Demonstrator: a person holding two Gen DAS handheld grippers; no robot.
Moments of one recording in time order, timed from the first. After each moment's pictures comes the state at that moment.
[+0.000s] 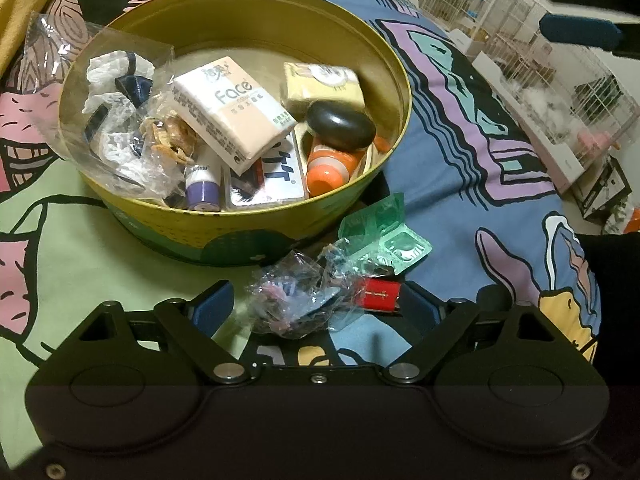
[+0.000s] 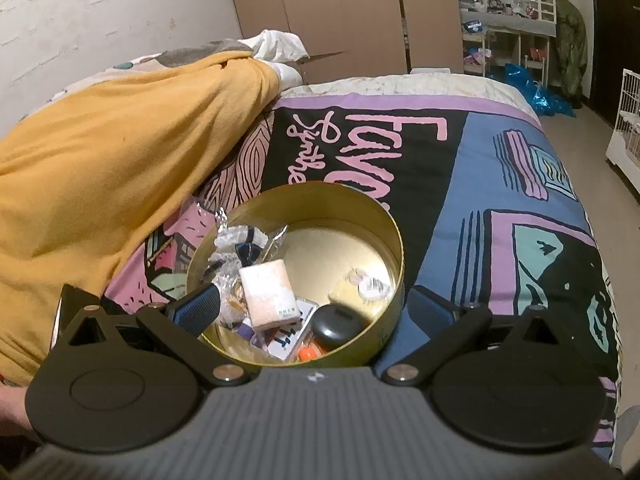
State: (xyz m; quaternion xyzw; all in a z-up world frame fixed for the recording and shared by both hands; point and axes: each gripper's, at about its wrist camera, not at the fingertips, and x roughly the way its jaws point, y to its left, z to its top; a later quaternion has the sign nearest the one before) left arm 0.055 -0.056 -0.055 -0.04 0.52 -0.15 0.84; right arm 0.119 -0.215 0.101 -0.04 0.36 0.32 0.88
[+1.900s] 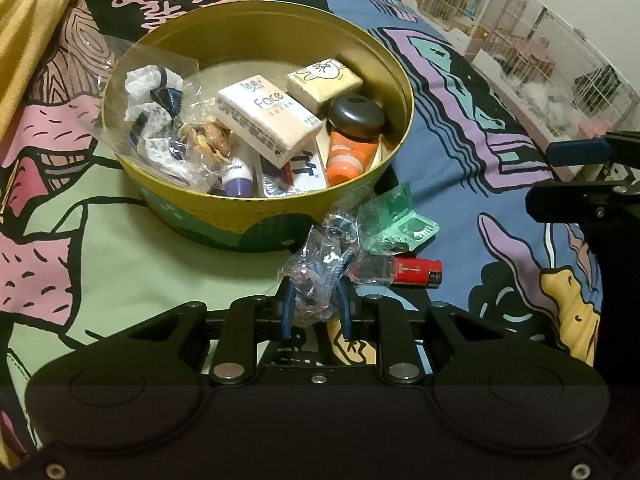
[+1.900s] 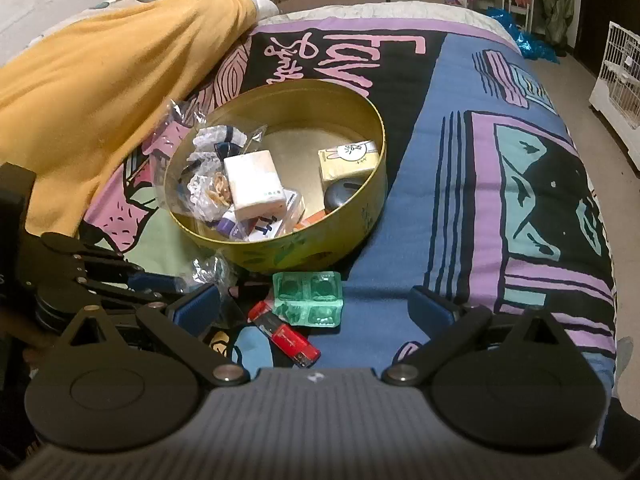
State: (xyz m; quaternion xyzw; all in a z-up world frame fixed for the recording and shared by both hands) left arm 0.033 -0.033 -0.030 -0.01 0.51 -0.15 0.85; right arm 0.077 -0.232 0.052 -0.06 0.44 0.28 0.85
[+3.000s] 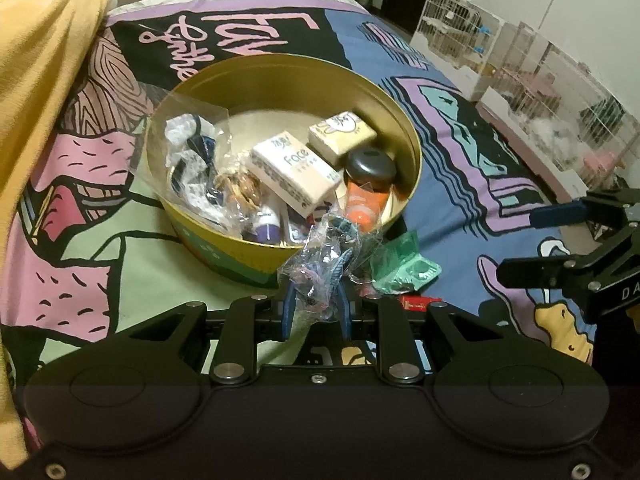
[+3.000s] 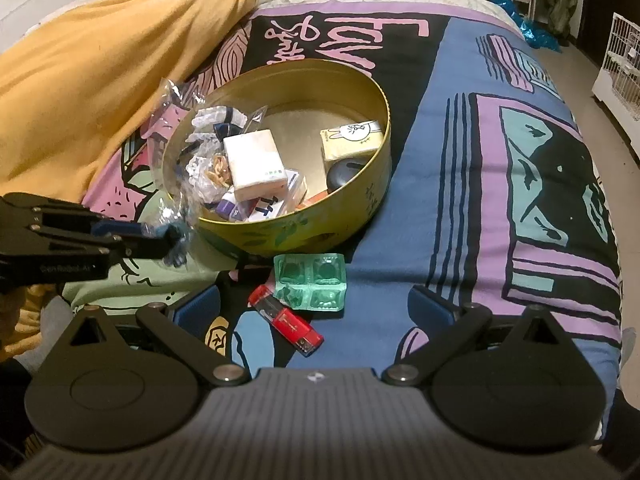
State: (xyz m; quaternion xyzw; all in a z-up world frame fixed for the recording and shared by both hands) left arm 0.027 -0.013 0.005 -0.03 0.47 -0.12 0.88; right arm 0.076 -0.228 0.040 -0.07 0.46 0.28 0.84
